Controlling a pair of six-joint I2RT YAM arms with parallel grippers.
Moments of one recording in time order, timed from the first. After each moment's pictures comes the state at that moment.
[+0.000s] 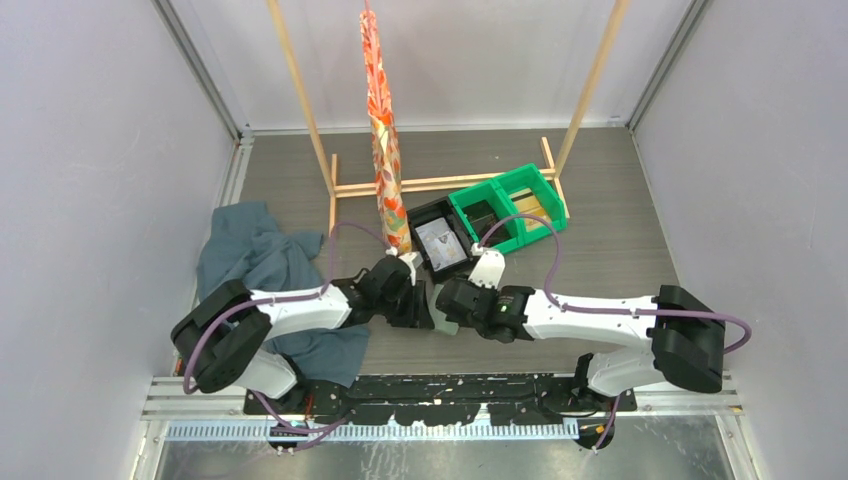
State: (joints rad) left arm -0.87 1.44 0.59 -0.02 0.20 -0.76; right arm 1.18 1.35 0.79 -0.51 0.58 1.19
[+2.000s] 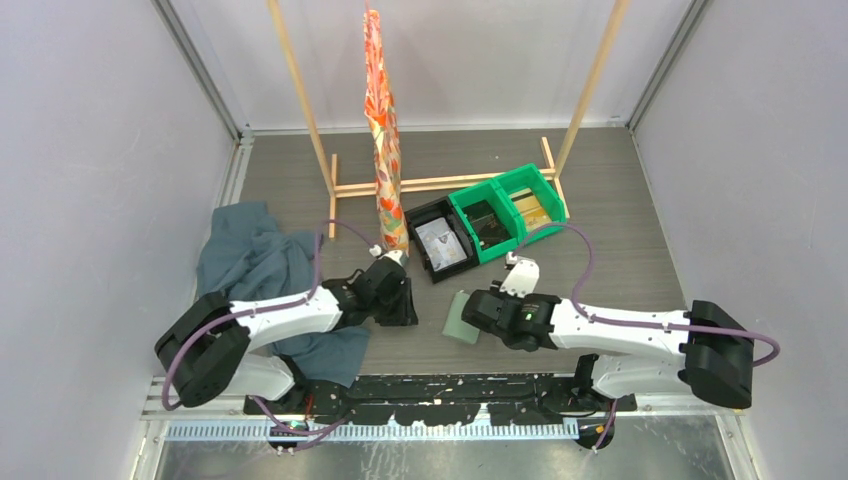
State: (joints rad) left arm -0.87 1.35 0.59 -0.17 0.02 -0.82; right arm 1.16 1.20 0.67 -0.65 0.65 1.28
